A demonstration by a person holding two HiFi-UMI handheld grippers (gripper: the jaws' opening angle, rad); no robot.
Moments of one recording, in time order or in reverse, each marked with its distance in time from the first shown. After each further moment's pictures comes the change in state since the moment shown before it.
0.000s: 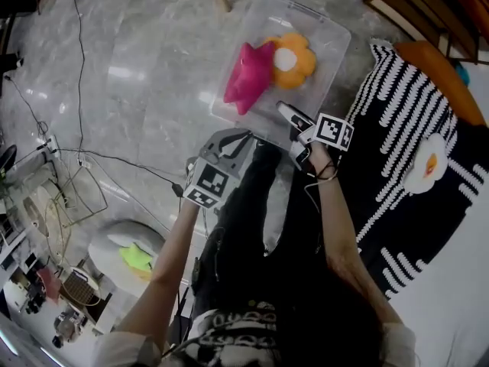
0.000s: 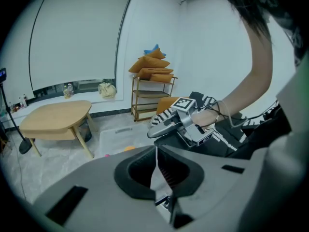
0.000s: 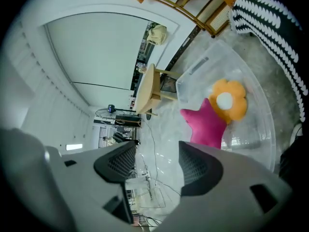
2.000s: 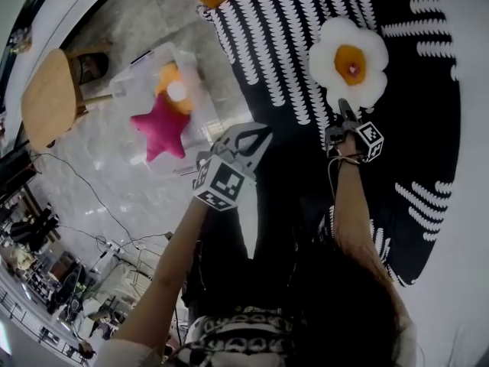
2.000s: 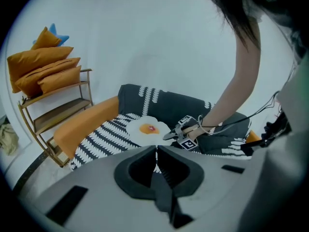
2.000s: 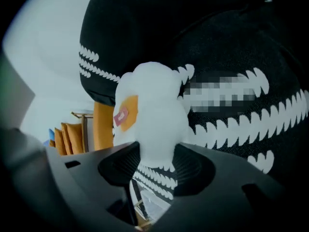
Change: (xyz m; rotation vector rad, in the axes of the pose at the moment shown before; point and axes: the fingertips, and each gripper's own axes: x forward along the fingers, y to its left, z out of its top) left arm 0.333 -0.423 0.257 0.502 0.107 -0.592; right arm -0.638 -0.410 0.093 0.960 -1.155 -0.297
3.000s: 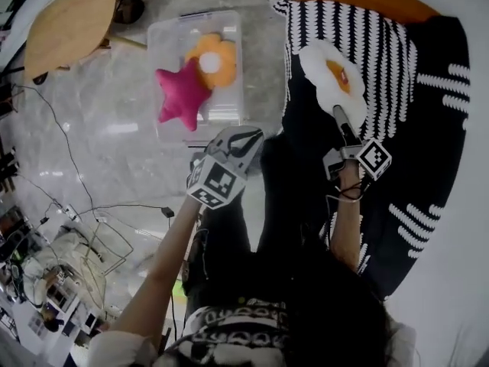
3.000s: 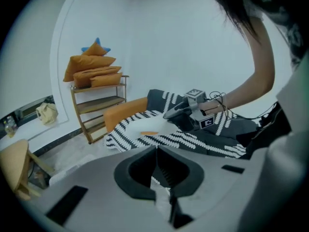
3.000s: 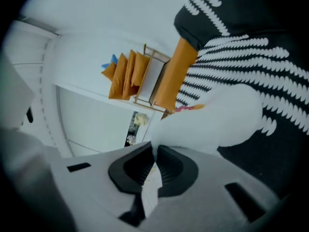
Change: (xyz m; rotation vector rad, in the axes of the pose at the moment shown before) left arm -0.196 -0.005 -0.164 -0.159 -0.078 0.239; right arm -0.091 0.133 -0.283 -0.716 0.385 0.363
